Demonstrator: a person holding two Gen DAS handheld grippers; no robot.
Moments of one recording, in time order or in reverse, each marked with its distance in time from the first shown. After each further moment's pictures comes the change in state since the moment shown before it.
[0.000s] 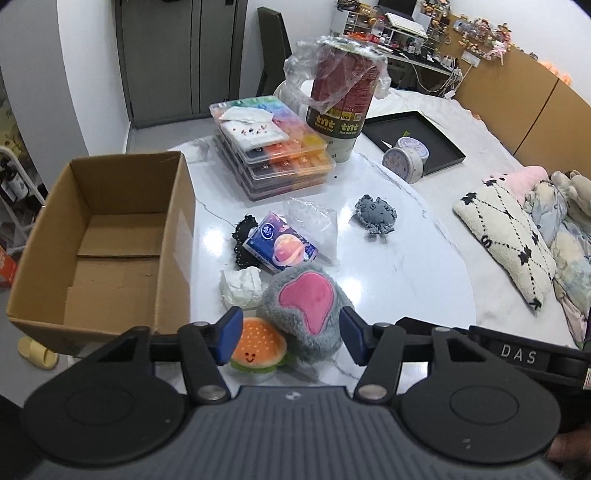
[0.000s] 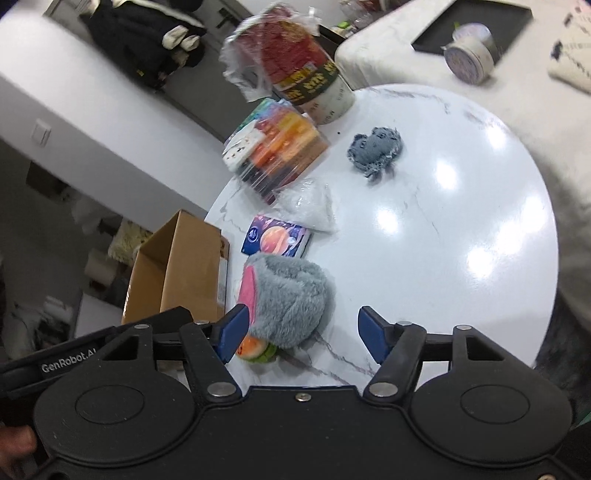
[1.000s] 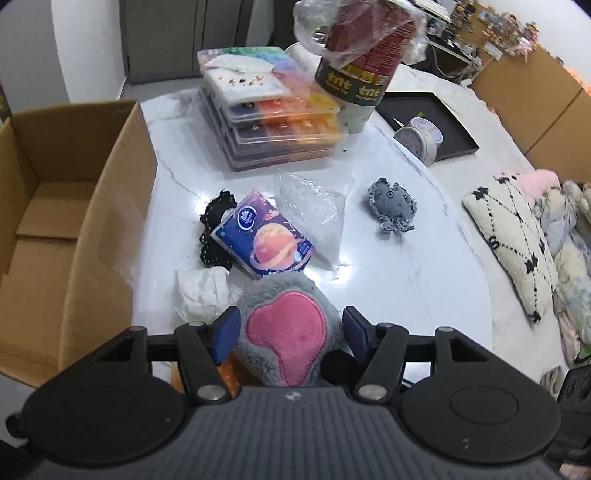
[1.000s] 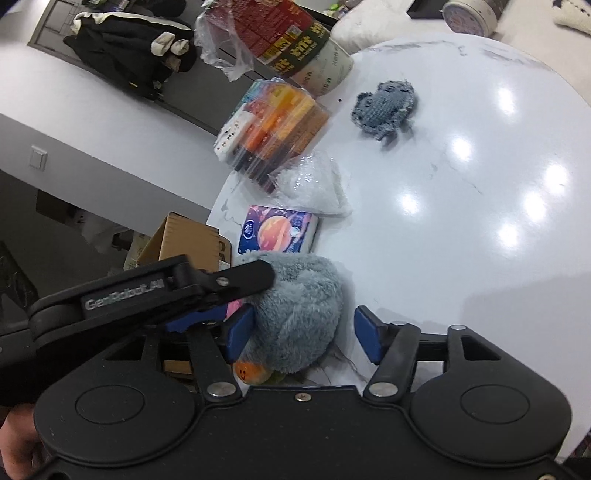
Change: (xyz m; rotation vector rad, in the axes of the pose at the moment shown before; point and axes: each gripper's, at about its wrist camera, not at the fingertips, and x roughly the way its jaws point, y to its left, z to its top) left arm 0.084 0.001 0.020 -0.101 0.114 -0.038; right arm 0.059 -0.008 -0.006 0.067 0.012 0.070
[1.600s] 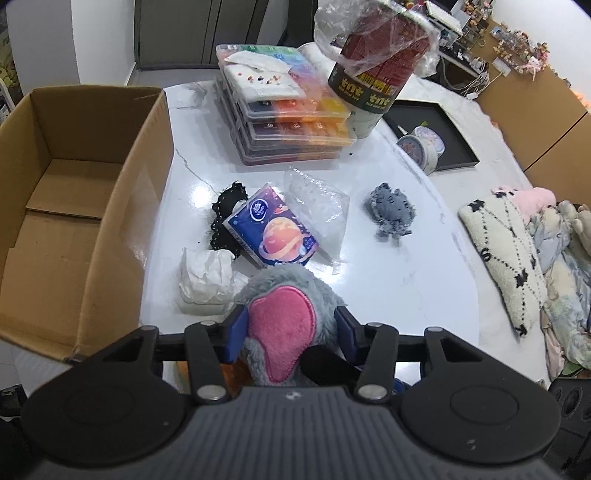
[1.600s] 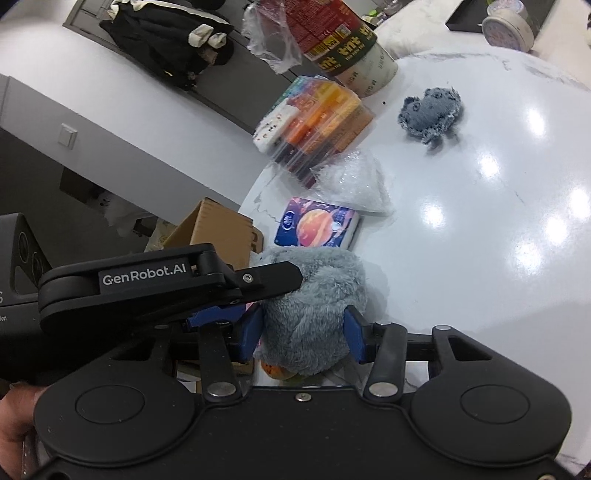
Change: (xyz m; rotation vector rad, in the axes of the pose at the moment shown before) left arm -0.019 0.010 -0.005 -0.067 0.002 -0.032; right arm -0.008 0.018 -0.008 -0.094 -0.012 0.077
